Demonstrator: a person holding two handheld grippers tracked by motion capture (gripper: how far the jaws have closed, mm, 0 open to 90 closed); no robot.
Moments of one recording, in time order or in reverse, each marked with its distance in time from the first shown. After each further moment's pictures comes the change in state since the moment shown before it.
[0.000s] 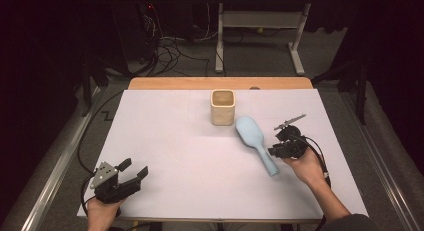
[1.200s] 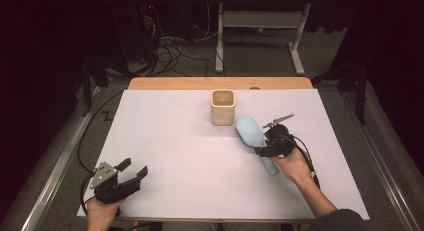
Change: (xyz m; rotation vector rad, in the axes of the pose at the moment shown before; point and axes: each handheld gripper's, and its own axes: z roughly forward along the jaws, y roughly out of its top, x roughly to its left) left arm 0.000 0.000 -0.001 -0.004 0.004 -0.001; right arm 0.022 0.017 0.018 -0.053 -0.008 -0.001
